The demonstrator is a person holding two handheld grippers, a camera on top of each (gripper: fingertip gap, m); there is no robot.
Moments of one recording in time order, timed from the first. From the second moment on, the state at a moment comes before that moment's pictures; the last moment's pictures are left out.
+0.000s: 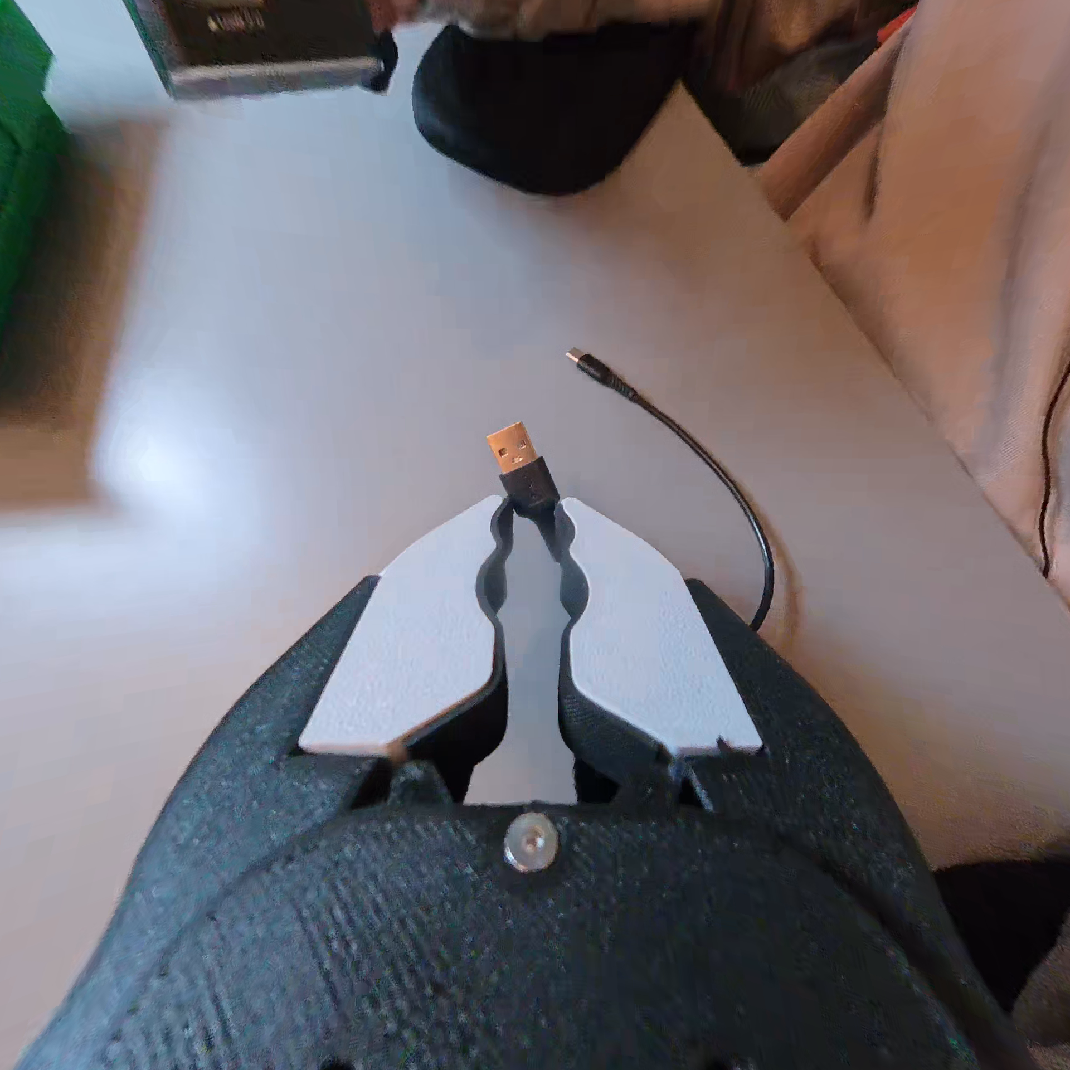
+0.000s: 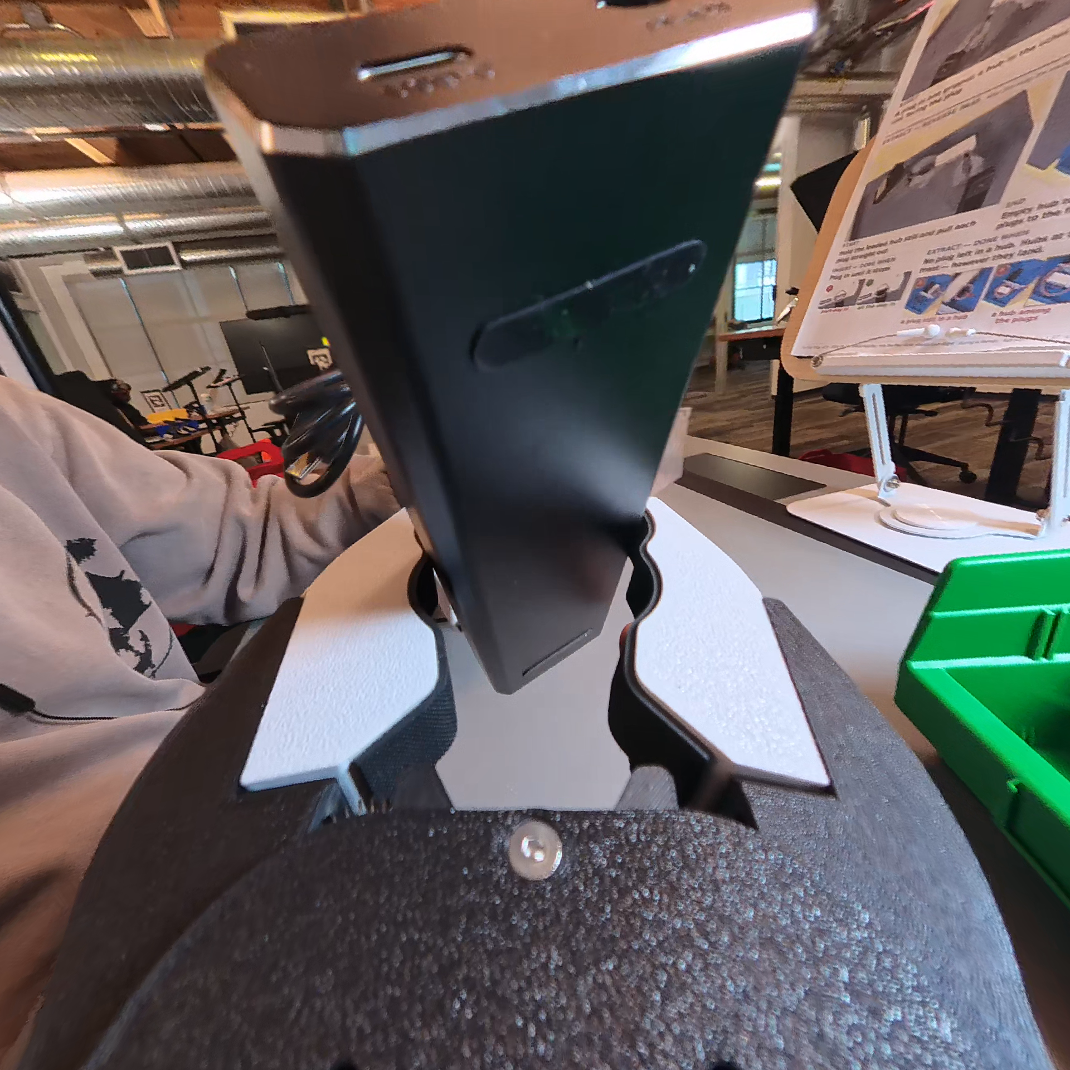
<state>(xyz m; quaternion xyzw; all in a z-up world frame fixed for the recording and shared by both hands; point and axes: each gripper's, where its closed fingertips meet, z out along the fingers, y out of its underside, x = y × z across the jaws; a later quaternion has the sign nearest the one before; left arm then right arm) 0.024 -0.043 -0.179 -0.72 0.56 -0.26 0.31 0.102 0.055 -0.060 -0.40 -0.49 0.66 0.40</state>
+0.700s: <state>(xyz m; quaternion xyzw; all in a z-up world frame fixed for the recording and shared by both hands) -0.012 0.013 -0.078 -0.74 0.46 0.01 0.50 0.107 0.039 -0.059 -0.37 -0.50 0.70 0.35</state>
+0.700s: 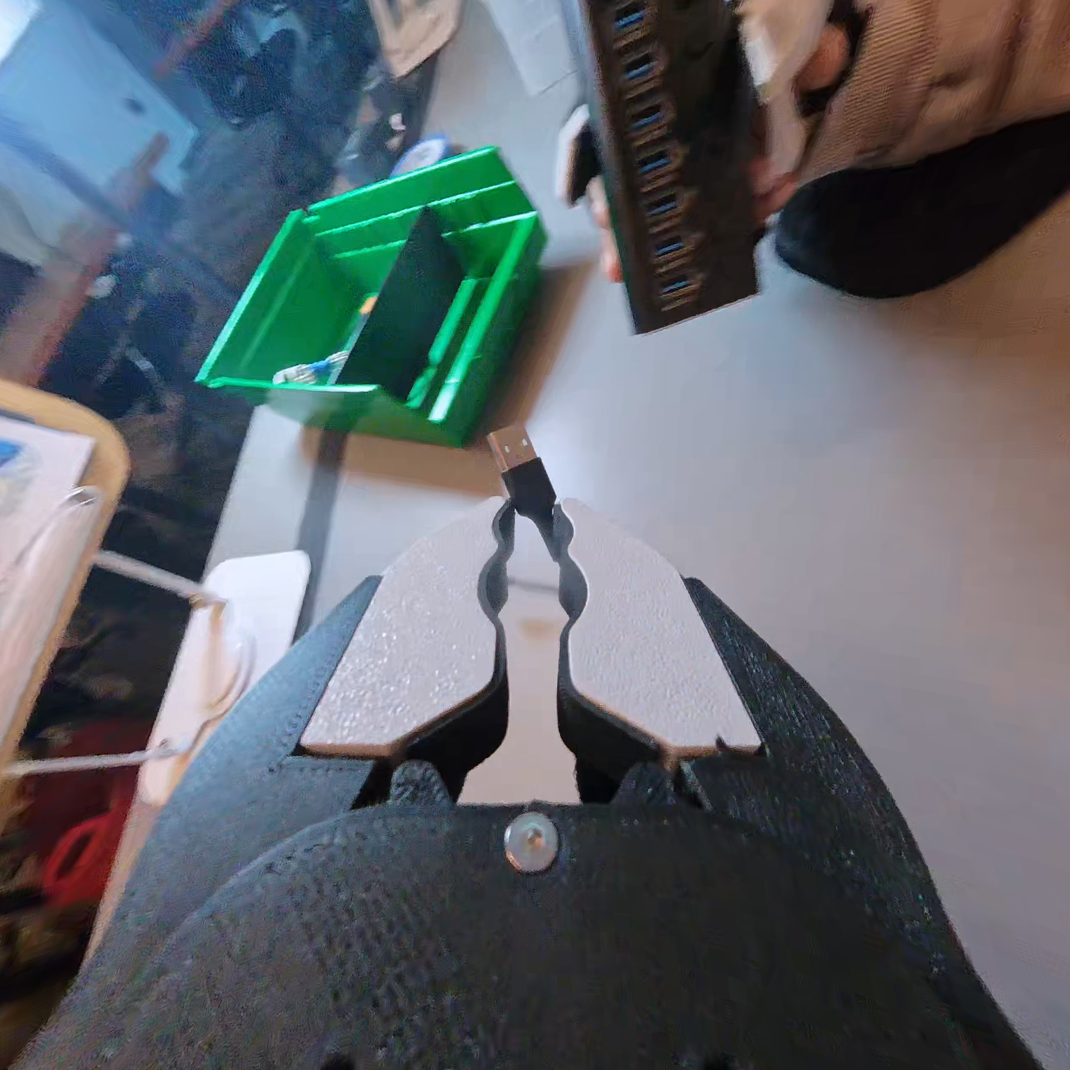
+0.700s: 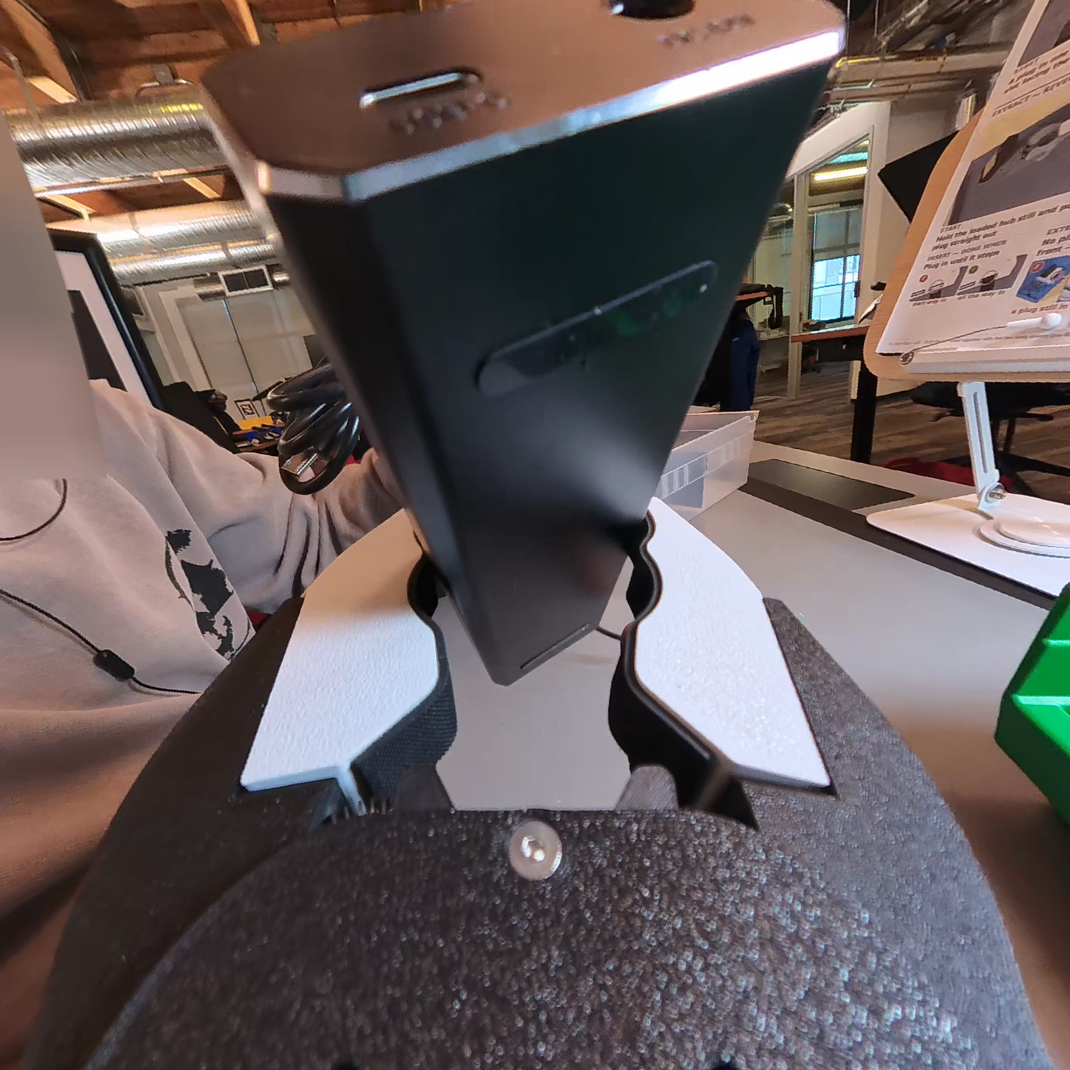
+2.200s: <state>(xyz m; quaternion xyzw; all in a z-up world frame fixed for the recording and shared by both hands) 0.058 0.010 -0.098 -0.79 0.45 -0.09 0.41 0.083 0.030 -0.093 -0.39 -0.59 0.56 0.42</state>
